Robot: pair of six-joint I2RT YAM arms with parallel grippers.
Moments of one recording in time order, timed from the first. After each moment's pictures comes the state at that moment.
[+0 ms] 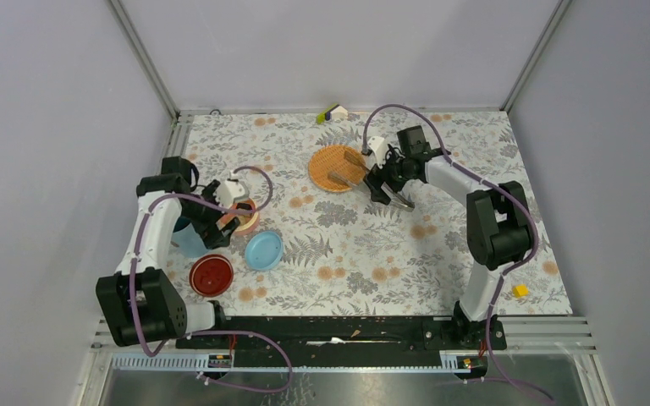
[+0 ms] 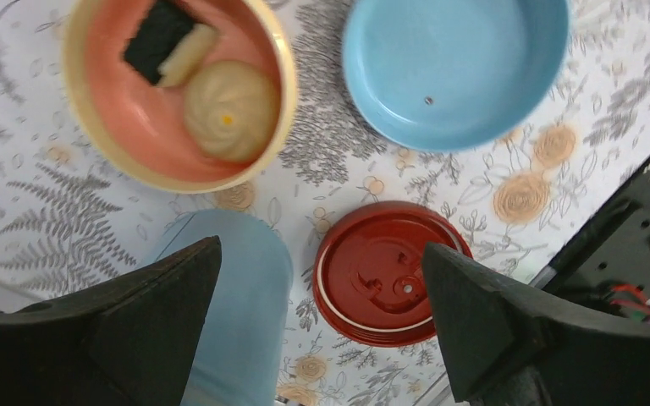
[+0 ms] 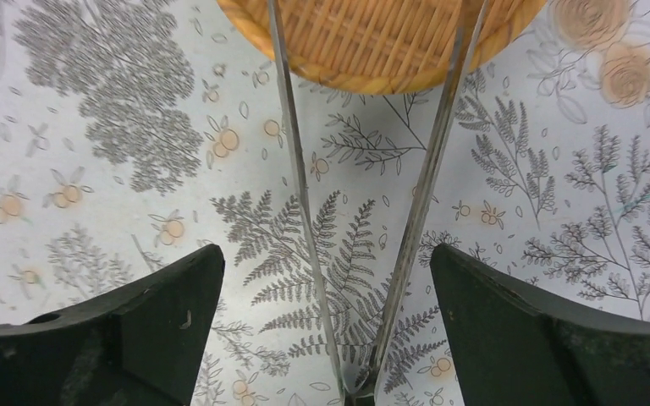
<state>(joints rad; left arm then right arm) 0.16 1.31 1.10 -1.13 0.46 1.07 0.31 1.87 1.29 -0.43 -0.44 -0.60</state>
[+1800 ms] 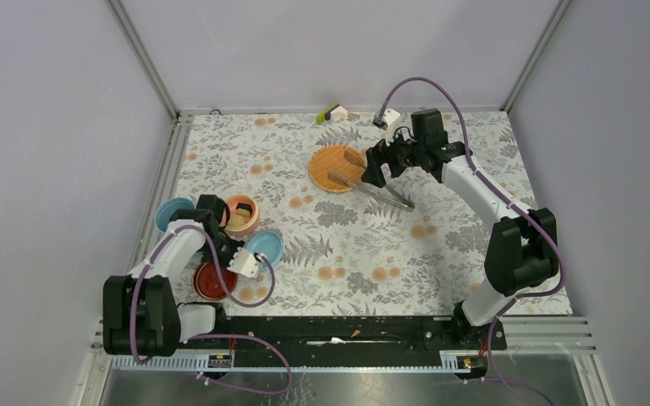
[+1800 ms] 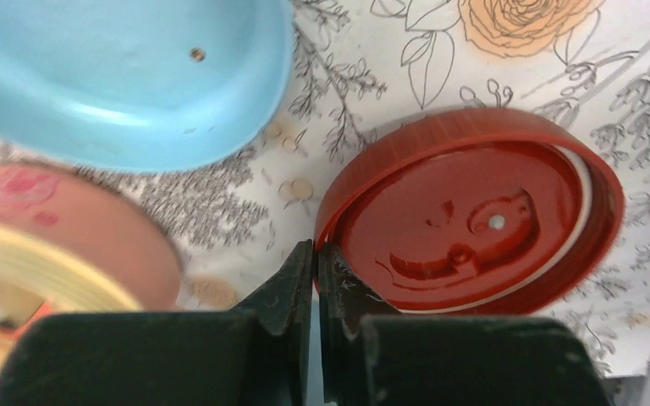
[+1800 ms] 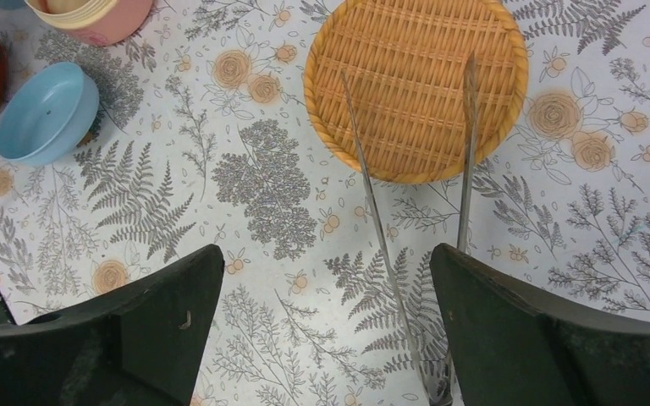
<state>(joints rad) -0.03 1.24 0.66 -0.96 0.19 1.94 0.31 1.64 1.32 -0.41 -0.60 -0.26</state>
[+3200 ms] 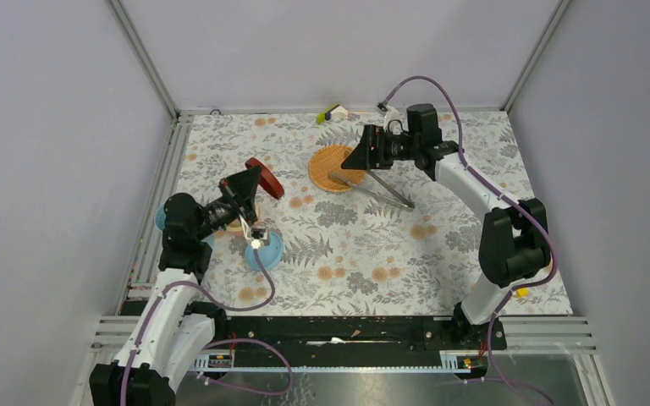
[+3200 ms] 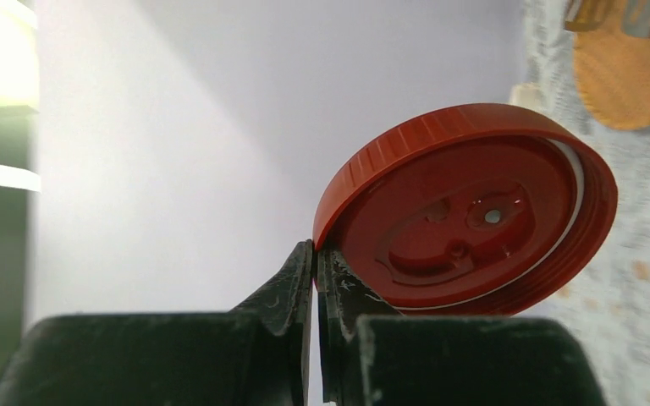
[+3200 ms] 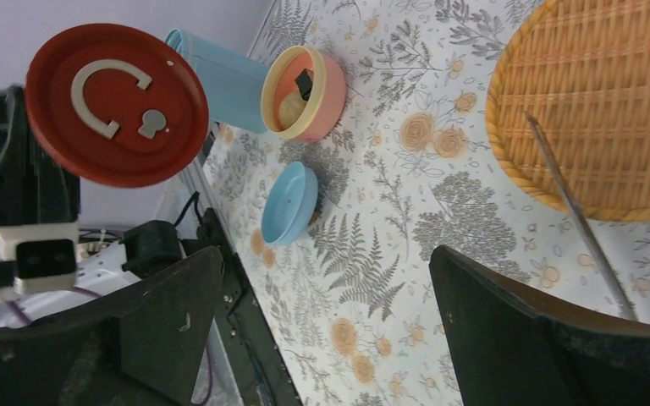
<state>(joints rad) -0.09 0.77 0.54 0.23 0.82 1.63 0.32 1.71 1.34 -0.20 -0.86 0.39</state>
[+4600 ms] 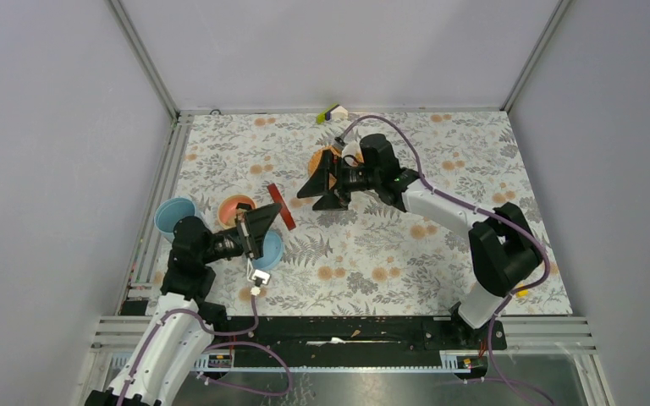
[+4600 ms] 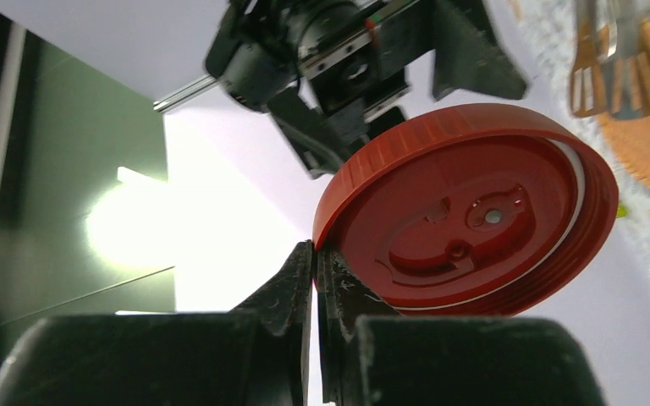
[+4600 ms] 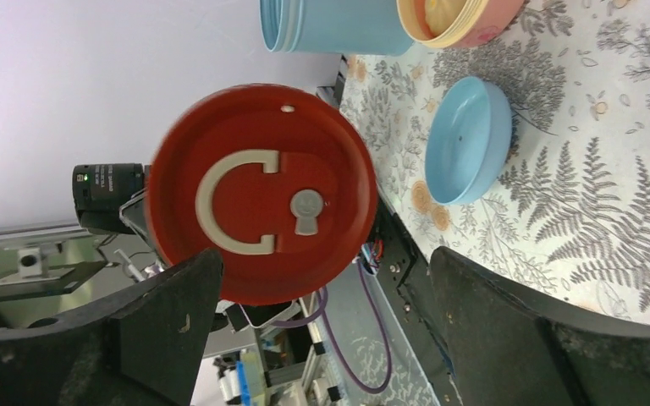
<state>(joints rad) -0.19 0.55 0.36 0.11 1.03 2.07 0.63 1.67 1.19 0.02 -0.78 0.99</state>
